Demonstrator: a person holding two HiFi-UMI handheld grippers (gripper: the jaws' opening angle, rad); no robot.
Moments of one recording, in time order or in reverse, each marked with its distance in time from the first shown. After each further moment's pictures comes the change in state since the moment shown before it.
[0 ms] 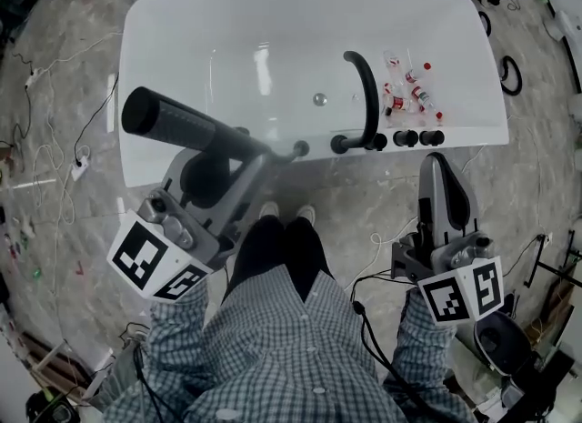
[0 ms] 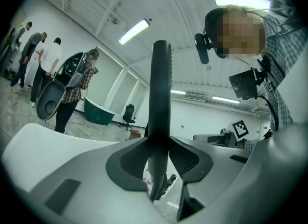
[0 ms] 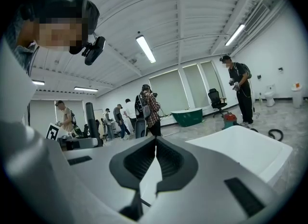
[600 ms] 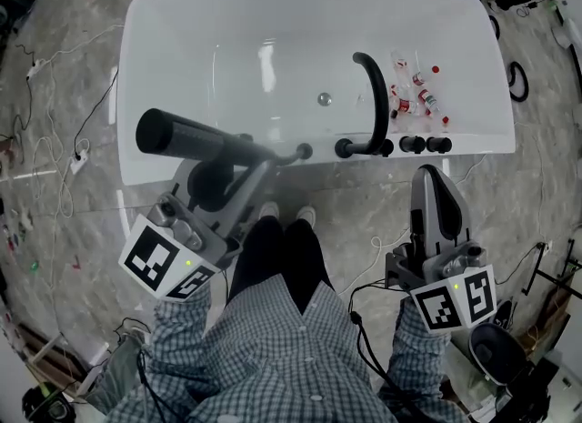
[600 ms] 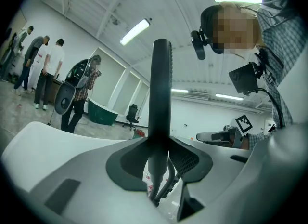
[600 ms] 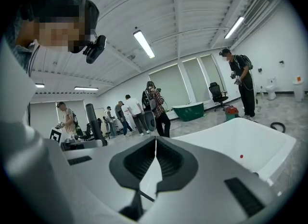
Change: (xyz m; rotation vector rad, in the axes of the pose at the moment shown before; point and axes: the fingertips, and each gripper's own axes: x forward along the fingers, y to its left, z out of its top) left arm 0.002 0.019 -0.034 0.017 -0.001 0.041; right arm 0.013 0.000 -0.035 0.034 0.052 0.021
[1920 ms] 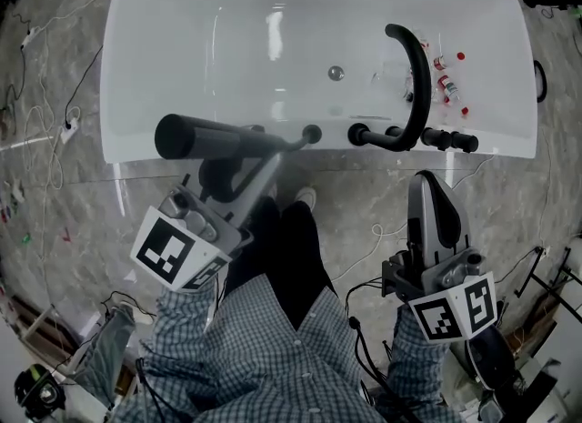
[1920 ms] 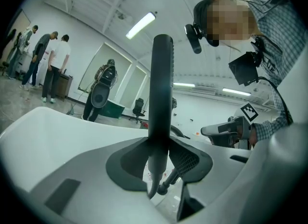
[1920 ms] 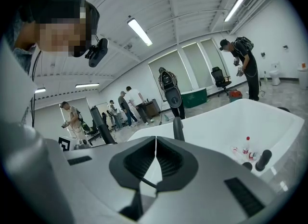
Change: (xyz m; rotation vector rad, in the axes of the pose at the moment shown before) left arm 0.022 0.040 -0.108 -0.026 0.057 0.070; right arm 0.035 -0.022 -0.093 0.066 0.137 0.054
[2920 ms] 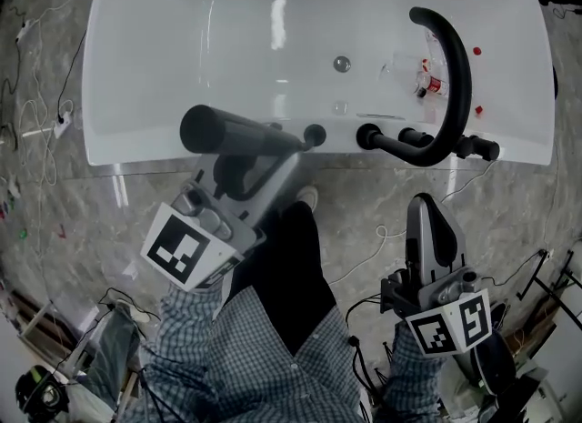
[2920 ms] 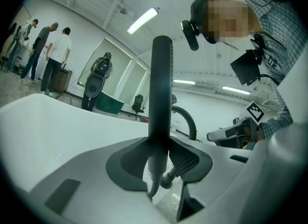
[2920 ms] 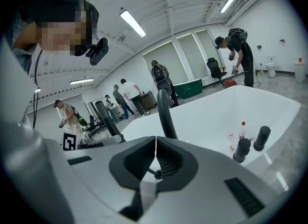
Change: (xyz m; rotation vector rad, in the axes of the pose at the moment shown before) left arm 0.034 0.021 -0.072 -0.017 0.018 -0.022; right arm 0.011 -0.036 -0.082 0.045 0.093 -0.038
